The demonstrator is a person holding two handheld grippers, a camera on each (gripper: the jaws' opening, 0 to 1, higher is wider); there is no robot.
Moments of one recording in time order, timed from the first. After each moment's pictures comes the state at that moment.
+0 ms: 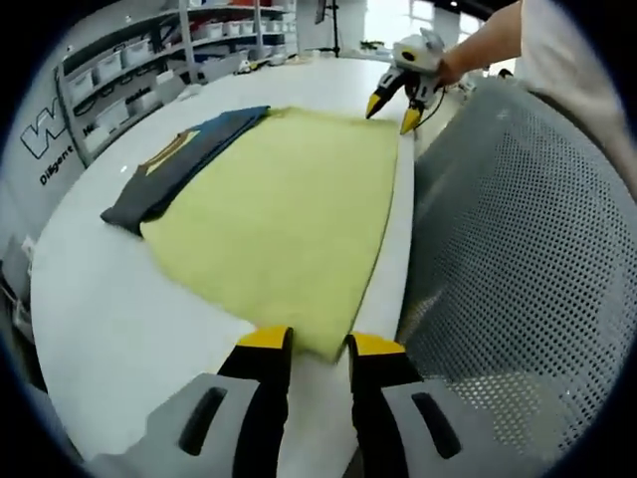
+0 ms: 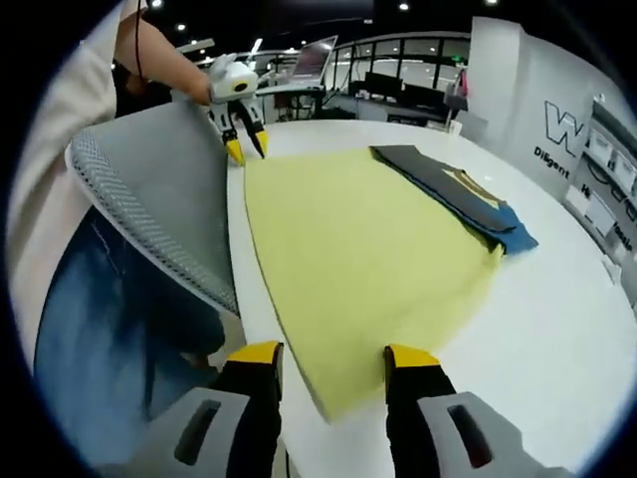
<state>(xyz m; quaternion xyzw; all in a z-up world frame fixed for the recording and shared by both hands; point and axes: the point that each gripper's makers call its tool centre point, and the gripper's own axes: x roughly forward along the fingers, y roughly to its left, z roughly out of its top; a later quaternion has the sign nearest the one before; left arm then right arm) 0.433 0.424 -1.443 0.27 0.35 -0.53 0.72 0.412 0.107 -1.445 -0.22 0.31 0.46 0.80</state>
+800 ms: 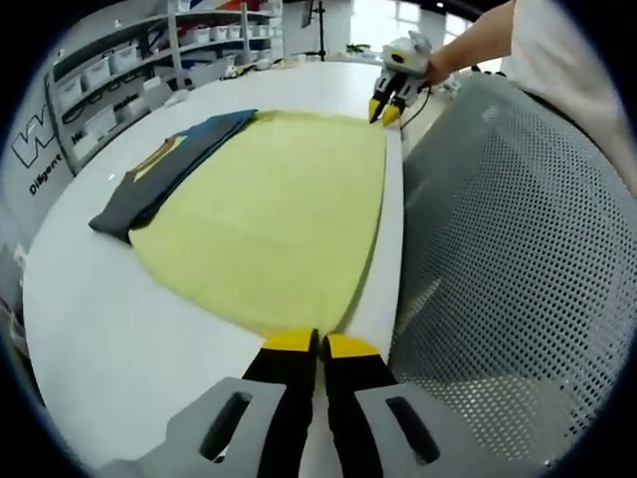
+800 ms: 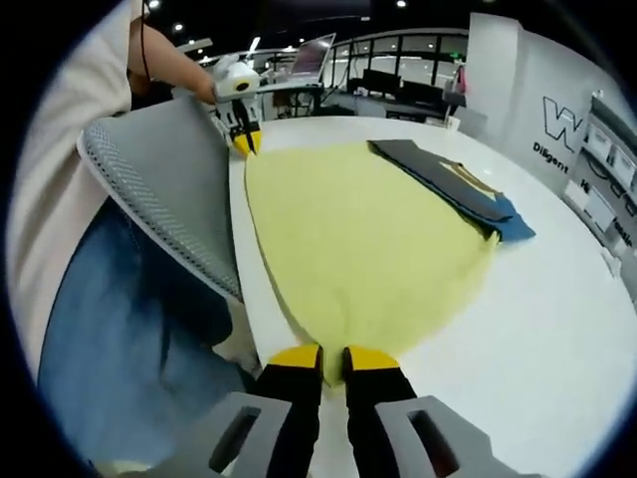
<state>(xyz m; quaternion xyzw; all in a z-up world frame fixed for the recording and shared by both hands) 0.428 0.418 -1.442 0.27 0.34 -0.56 0.71 0.406 0.095 -1.446 -0.22 0.32 0.46 0.80</state>
